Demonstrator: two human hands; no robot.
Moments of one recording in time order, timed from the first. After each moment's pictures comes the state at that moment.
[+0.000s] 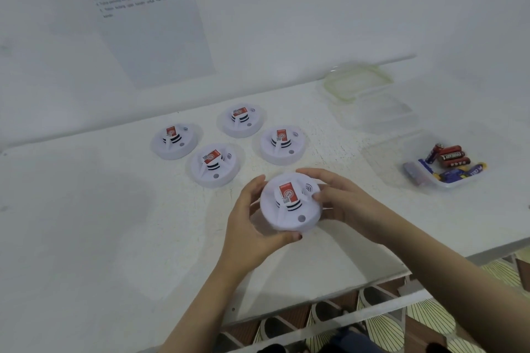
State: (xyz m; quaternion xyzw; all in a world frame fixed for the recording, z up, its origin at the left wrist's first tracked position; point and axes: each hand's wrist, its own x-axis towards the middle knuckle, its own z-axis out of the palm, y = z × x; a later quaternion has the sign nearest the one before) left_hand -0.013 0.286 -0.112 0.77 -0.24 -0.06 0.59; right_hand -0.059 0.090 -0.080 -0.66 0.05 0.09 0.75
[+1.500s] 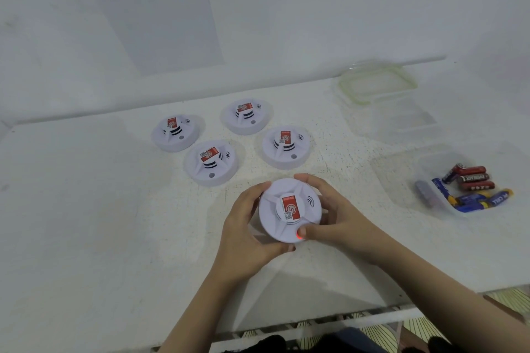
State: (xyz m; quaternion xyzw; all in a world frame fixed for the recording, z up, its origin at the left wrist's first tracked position) left_hand -0.008 0.272 -0.117 0.80 -0.24 -0.01 0.55; right_hand -0.049 0.078 -0.104 -0.67 -0.02 0.10 0.73
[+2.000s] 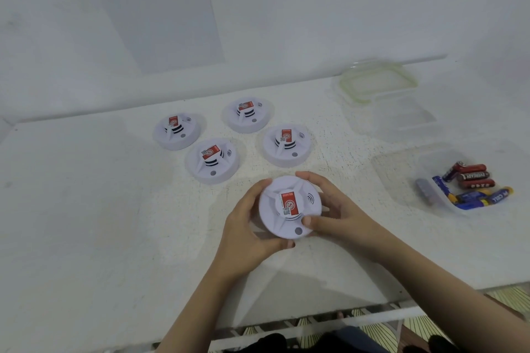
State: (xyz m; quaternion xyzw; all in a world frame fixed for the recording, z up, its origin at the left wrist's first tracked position) left_hand -0.008 0.275 -0.121 0.80 -0.22 -0.05 0.56; right_hand -0.052 0.076 -0.102 -0.65 -0.02 0.11 0.75
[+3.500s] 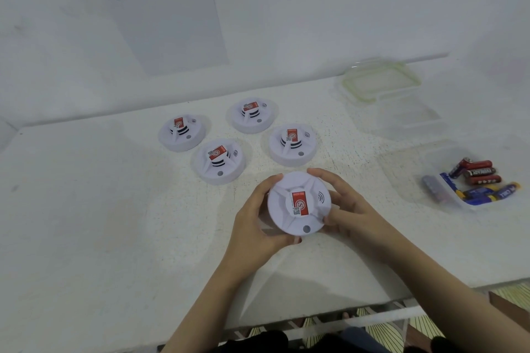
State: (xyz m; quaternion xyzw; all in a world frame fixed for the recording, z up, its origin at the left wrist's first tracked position) left_hand -0.003 0.273 -0.119 0.78 -0.25 -0.05 0.58; right_hand -0.057 0.083 -0.096 -0.64 0.01 0.08 0.77
